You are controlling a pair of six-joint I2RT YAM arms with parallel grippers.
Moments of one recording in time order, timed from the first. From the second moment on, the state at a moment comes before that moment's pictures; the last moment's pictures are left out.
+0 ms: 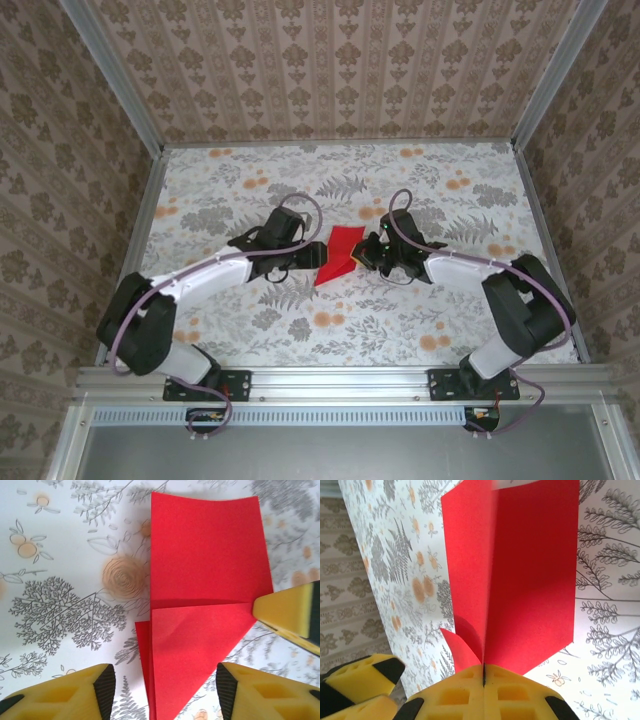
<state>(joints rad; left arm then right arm) -0.71 1.44 0.87 -0.28 0.16 -0.55 0.50 1.55 0.75 0.04 -0.36 1.15</state>
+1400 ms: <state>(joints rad) -0.84 1.59 0.61 0.29 0.13 0.15 0.58 1.55 0.79 -0.08 -0.21 1.41</state>
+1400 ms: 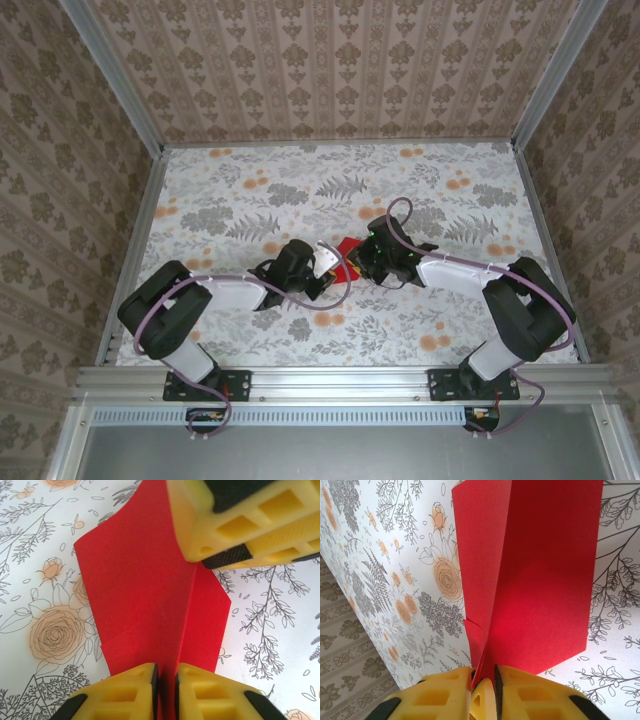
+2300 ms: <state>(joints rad) -0.77 1.67 0.61 0.36 0.36 -0.20 0.49 1.48 0.69 0.01 -0.37 1.04</state>
